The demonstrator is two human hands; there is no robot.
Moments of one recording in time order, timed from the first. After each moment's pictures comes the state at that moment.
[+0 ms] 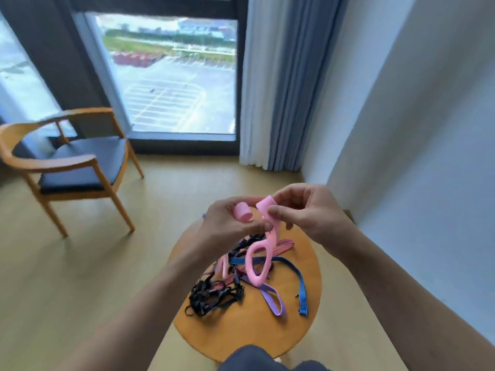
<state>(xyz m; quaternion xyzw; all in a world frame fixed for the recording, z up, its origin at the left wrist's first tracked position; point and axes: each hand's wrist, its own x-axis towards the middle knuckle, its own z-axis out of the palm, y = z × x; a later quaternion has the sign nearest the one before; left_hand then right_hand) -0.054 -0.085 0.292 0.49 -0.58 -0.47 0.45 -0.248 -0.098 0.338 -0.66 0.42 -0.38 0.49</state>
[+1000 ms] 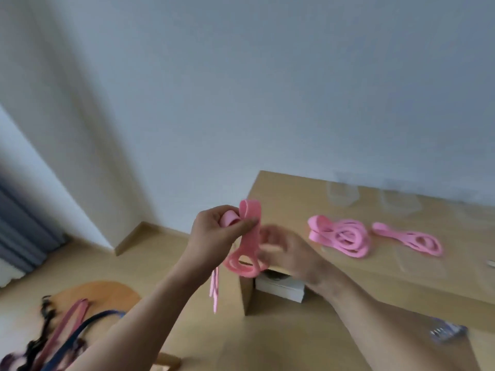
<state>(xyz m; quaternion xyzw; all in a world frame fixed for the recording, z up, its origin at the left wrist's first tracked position) -0.400 0.188 0.321 0.14 -0.77 -0.61 0.16 -0.475 0.361 0.289 -0.29 0.66 -0.62 0.30</state>
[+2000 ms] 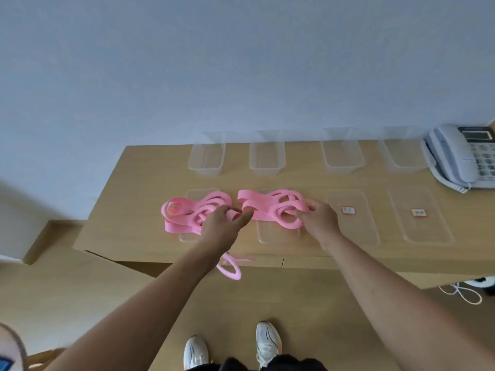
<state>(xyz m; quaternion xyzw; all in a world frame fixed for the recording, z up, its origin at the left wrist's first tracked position) -0.653 0.514 0.193 0.25 -0.82 -0.52 -0.06 -0.730 0.738 0.132 0.09 0.87 -0.47 0.11</state>
